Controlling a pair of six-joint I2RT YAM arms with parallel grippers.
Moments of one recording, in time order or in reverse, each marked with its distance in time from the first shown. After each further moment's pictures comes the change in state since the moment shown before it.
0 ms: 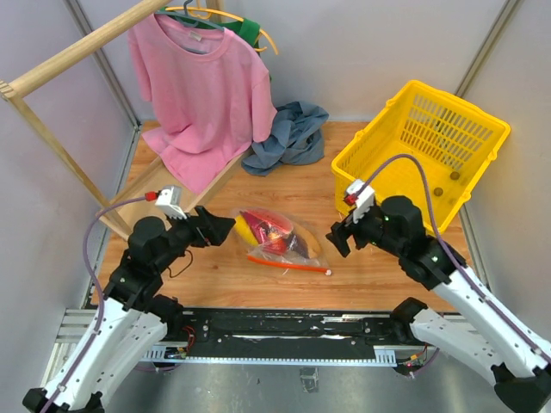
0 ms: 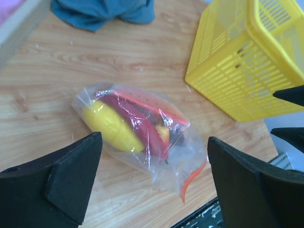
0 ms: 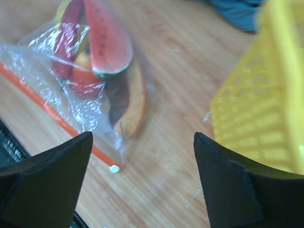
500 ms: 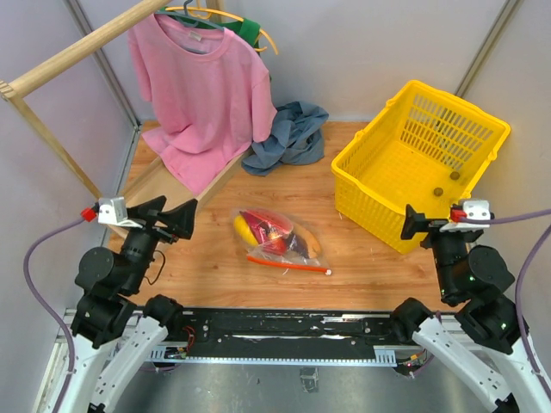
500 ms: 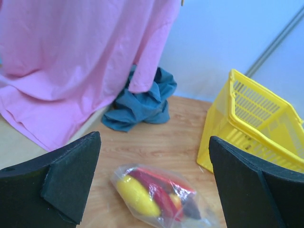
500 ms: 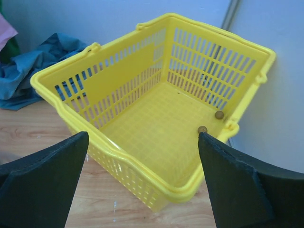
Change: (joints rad) left arm 0.000 -0.167 0.238 -0.031 -0.279 0.166; right arm 0.000 -0.476 0.051 -0.011 0.825 0.020
